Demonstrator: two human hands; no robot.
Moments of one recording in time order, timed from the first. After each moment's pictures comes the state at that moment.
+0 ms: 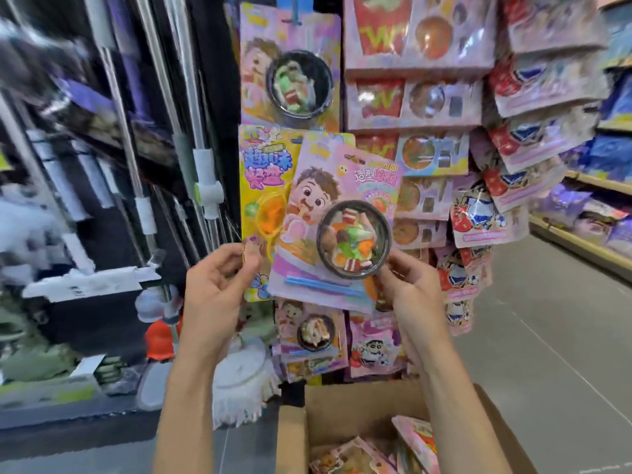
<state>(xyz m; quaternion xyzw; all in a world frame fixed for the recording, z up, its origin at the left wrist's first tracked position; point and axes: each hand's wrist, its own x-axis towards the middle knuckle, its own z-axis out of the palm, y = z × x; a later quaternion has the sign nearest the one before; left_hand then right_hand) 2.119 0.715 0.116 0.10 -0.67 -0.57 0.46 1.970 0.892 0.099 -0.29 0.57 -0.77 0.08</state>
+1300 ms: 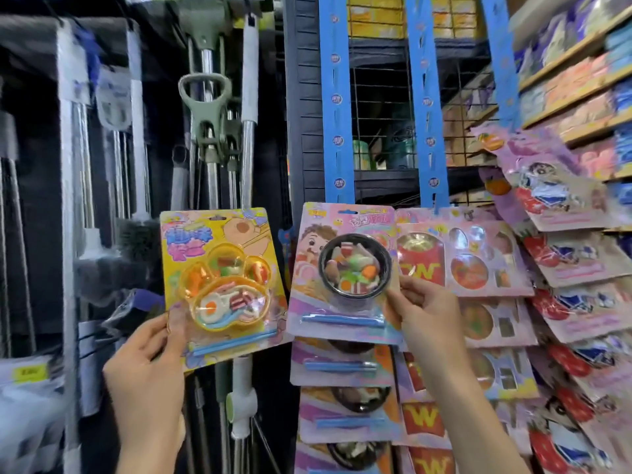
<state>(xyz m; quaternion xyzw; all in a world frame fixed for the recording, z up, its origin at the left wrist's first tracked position) 2.105 0.585 0.299 0.18 -0.50 -0.46 0.71 1.912 0.787 0.327 -0.34 0.55 -0.75 -0.08</state>
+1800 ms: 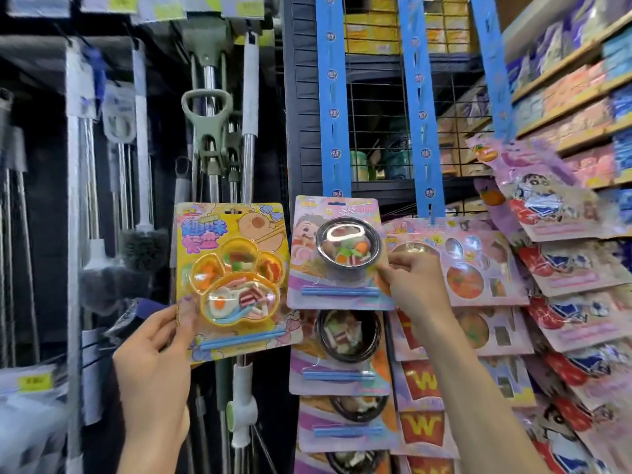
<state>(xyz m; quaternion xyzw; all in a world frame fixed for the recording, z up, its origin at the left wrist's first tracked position) 2.105 0.598 0.322 0.13 -0.52 -0.47 0.70 1.887 0.772 0.380 -0.35 0.60 -0.72 -0.10</state>
